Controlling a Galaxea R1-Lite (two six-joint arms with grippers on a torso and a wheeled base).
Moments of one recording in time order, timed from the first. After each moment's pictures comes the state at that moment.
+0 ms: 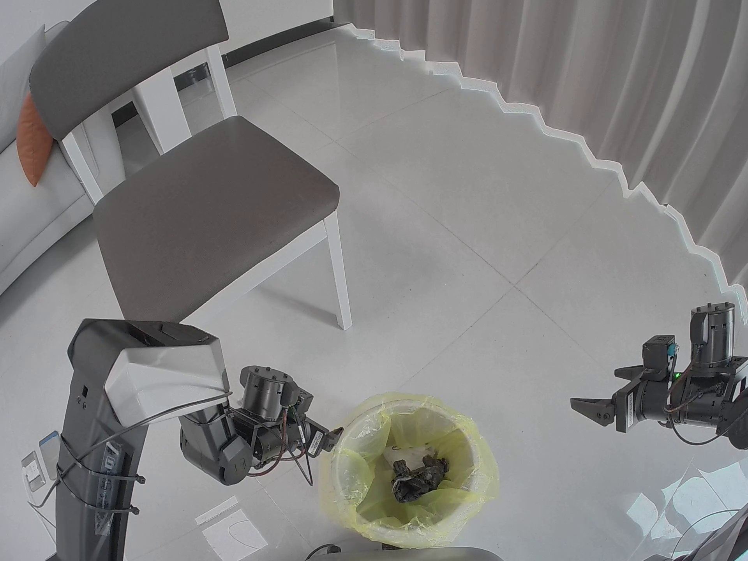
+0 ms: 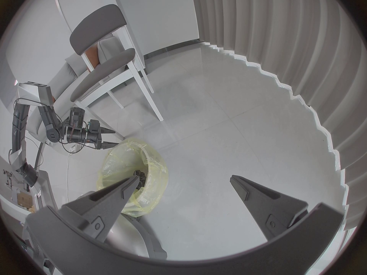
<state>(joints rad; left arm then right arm) -0.43 2.48 -0.79 -1.01 0.00 0.20 0.15 1.57 -0.34 -0.60 0.20 -0.10</state>
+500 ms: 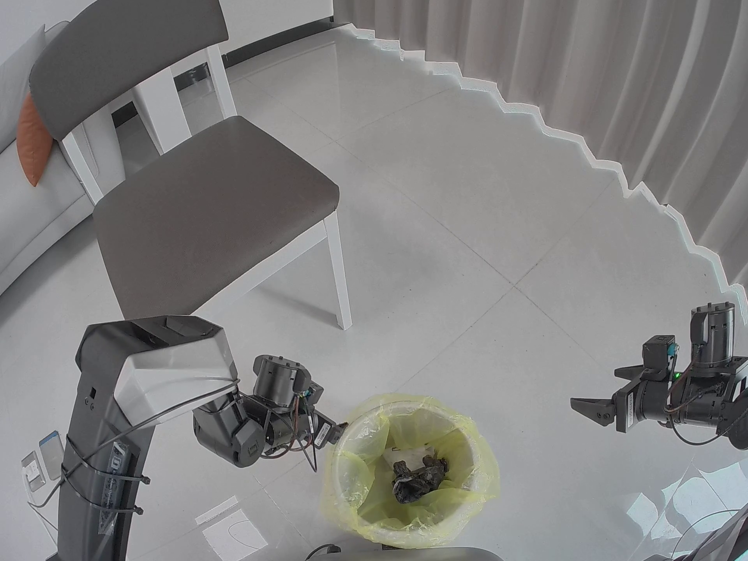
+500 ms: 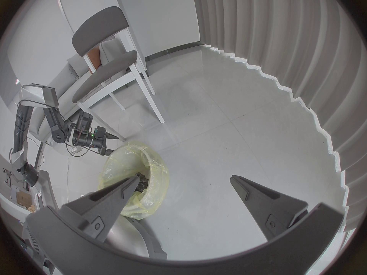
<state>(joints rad) -0.43 2.51 -0.95 -0.83 0.01 0.26 0.15 1.57 -0.35 -0.60 0.20 -0.10</state>
